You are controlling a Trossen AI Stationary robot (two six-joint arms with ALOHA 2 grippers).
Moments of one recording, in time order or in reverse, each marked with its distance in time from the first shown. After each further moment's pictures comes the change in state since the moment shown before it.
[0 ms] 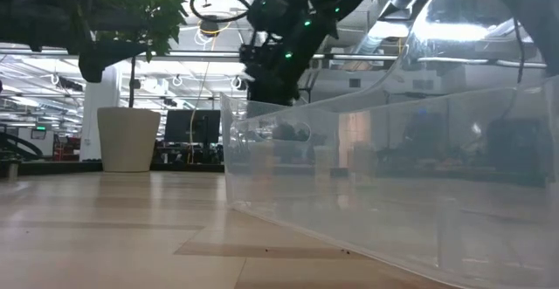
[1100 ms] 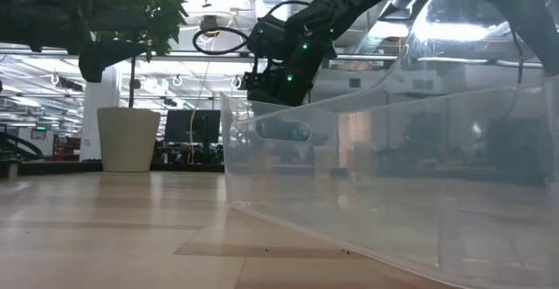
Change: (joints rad) left arm 0.000 0.001 0.000 -0.001 -0.002 0.012; right arm -0.048 0.063 0.004 -0.048 -0.008 0.051
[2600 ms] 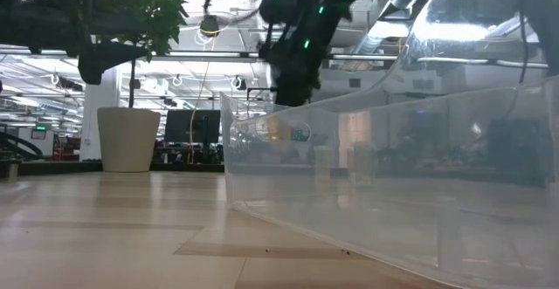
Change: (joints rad) left arm 0.000 0.000 0.000 -0.026 0.002 -0.009; right arm 0.048 -0.148 0.000 -0.189 0.028 -0.027
